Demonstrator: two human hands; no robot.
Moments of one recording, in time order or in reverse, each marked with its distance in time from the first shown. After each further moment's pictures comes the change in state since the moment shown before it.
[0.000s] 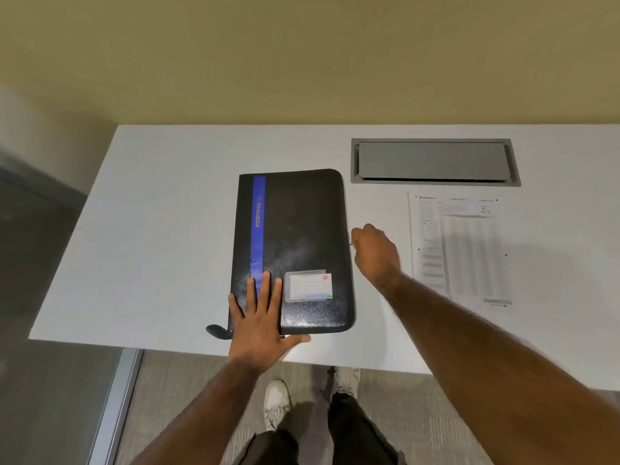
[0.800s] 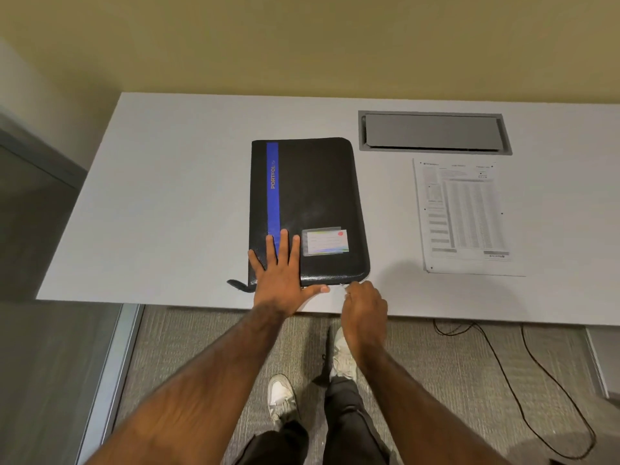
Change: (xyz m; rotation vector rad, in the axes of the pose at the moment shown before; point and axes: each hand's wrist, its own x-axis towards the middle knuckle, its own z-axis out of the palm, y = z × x) left_hand -0.007 -0.004 0.000 -0.027 0.008 0.027; right_hand -0.207 -0.076 0.088 0.190 0.191 0.246
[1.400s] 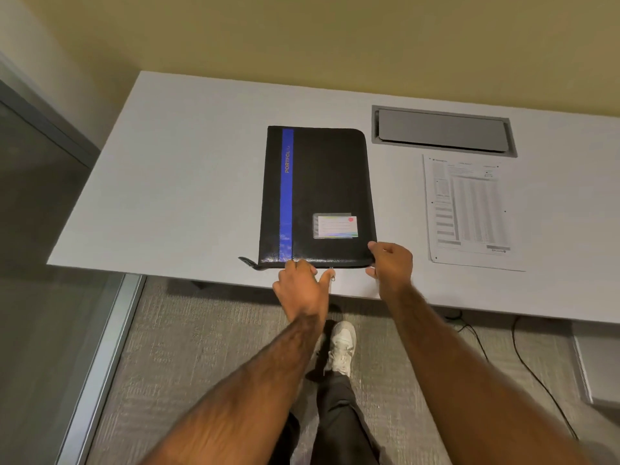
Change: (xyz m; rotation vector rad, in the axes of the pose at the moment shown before) left_hand -0.057 0.053 0.012 -0.480 0.294 -0.466; right_hand 0.060 -0.004 -0.036 0.759 -0.030 0.576
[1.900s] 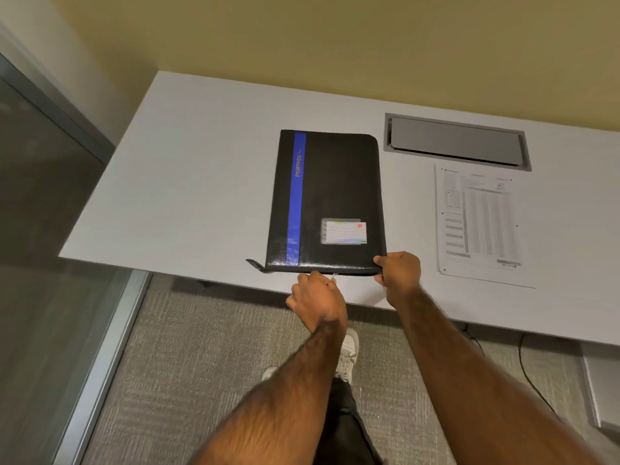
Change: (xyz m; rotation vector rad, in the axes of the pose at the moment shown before) left_hand -0.011 0.019 0.021 -0.071 0.054 -0.224; right_hand 0.013 -0.007 0.000 -0.153 -0.073 0.021
